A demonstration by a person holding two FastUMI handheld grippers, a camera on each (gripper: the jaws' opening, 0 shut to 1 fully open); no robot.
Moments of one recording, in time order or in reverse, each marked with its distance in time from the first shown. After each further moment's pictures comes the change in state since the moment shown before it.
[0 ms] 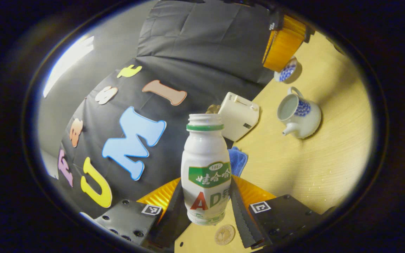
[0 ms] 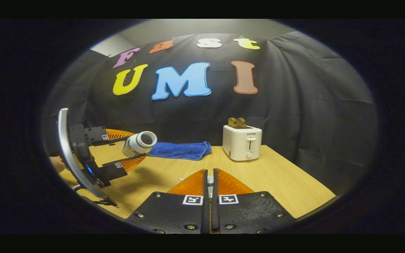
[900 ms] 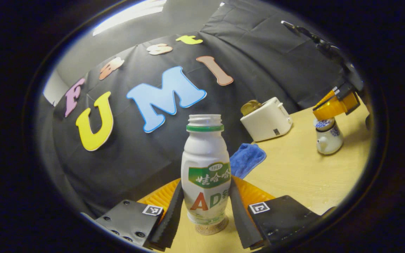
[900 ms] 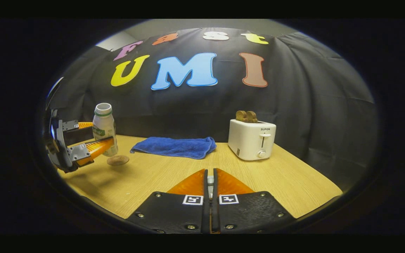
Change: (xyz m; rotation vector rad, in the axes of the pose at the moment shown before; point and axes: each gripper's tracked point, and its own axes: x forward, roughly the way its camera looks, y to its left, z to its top) left arm -0.029 0.059 -0.079 -0.521 0.102 0.083; right arm 0.046 0.018 -0.019 -0.036 0.045 0.005
